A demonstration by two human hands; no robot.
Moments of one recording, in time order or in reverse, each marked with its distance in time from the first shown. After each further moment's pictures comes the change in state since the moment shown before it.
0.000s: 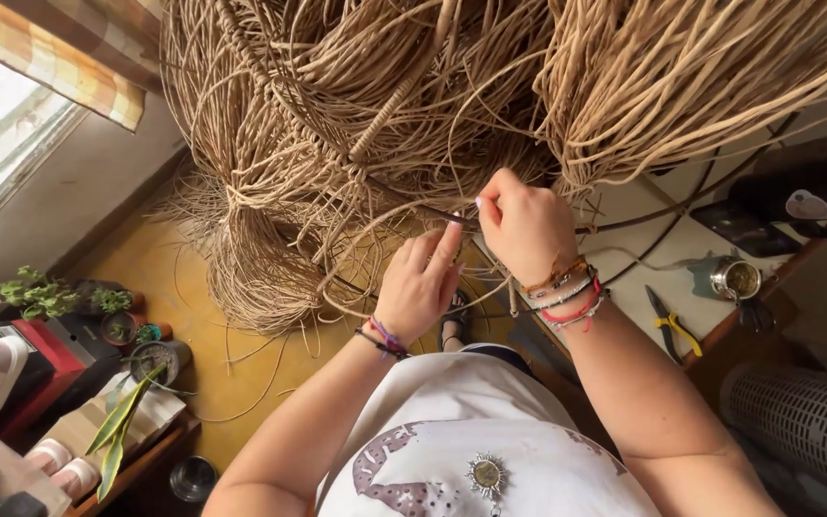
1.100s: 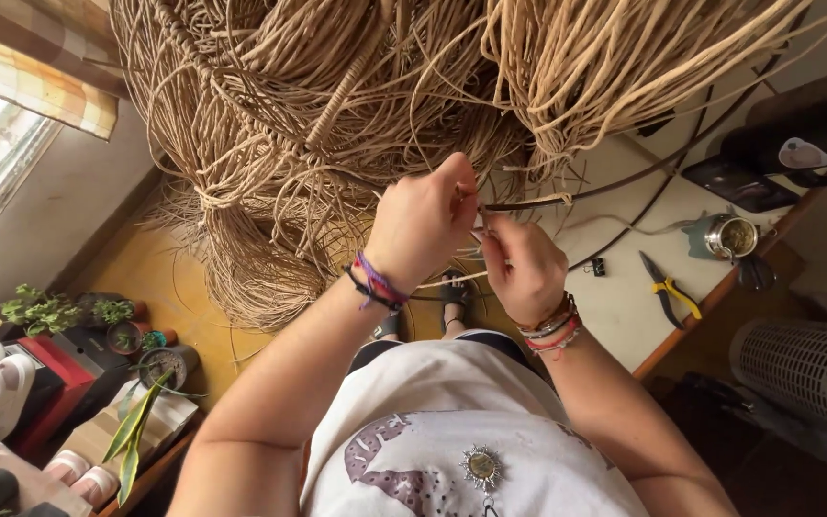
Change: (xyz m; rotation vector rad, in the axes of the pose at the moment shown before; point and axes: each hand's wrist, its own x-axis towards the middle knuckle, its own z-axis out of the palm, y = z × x) left_hand 0.096 0.026 -0.023 -0.181 -0.395 -0.264; right_hand -0.076 0.014 0.037 0.183 0.689 -0.199
